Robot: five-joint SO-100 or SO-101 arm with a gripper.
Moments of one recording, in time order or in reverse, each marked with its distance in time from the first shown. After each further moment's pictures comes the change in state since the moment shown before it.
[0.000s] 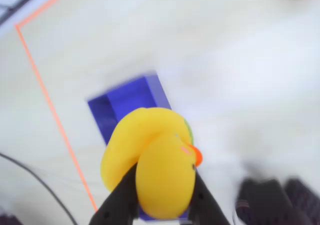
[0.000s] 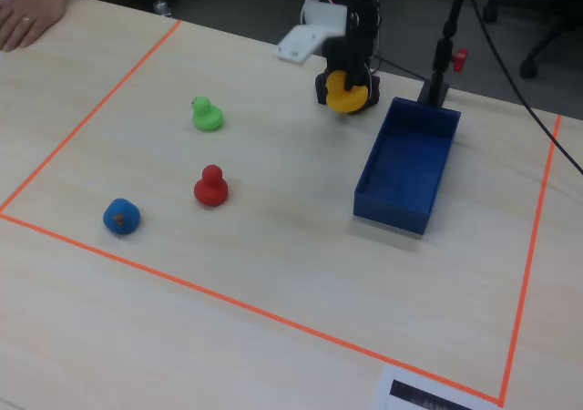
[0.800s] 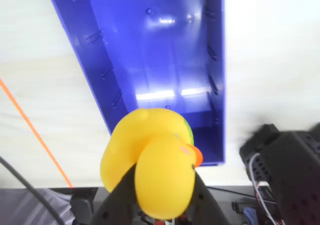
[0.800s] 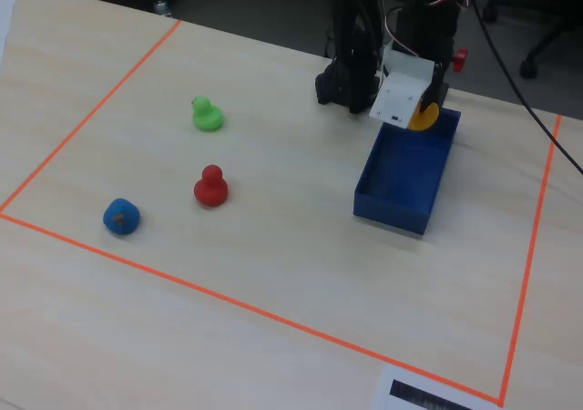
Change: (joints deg) arm -34.6 -13.8 6.5 -2.5 17.4
